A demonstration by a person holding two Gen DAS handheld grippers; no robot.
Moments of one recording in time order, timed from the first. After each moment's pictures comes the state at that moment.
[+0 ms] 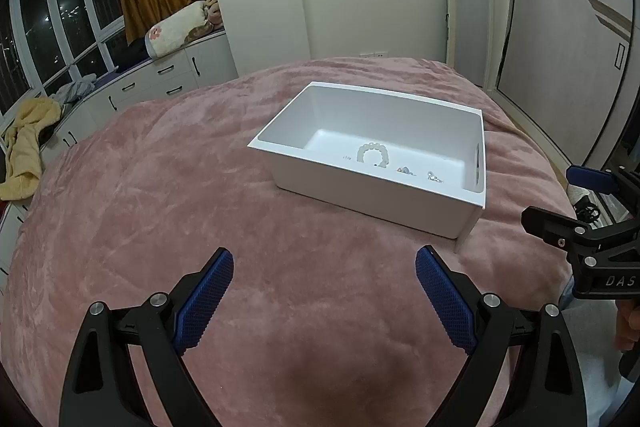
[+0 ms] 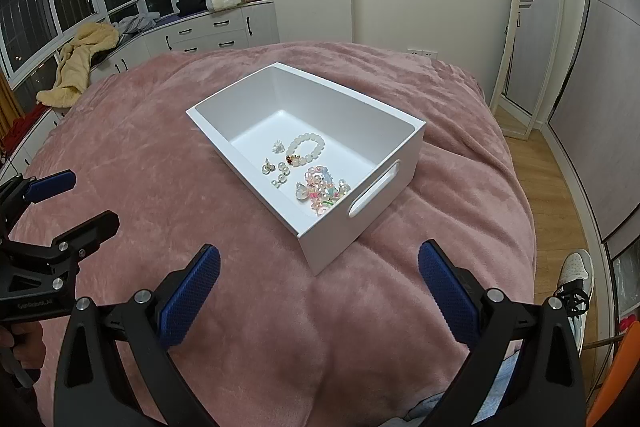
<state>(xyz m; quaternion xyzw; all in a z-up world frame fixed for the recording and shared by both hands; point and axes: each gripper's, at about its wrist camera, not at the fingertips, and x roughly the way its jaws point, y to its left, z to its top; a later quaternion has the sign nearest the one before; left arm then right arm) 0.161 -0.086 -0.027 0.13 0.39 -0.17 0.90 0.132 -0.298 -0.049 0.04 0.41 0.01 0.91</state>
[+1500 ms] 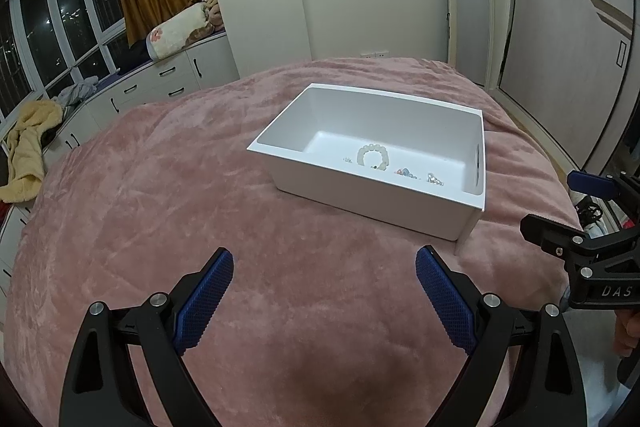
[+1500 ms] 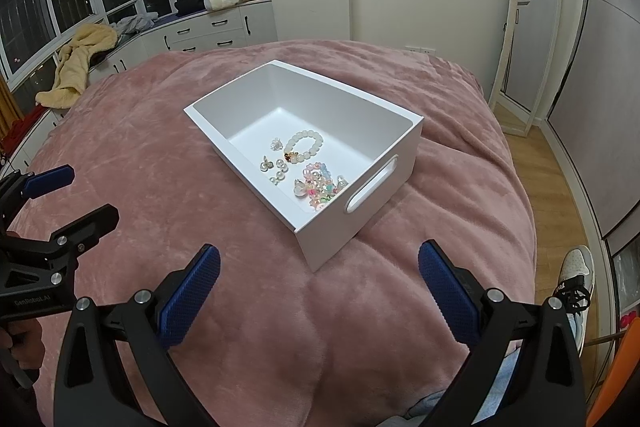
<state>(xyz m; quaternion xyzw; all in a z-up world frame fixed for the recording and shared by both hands) 0.160 -0.092 -0.028 0.13 0.39 -0.16 0.90 0.132 -0.299 -0.052 0.05 0.41 0.00 0.91</state>
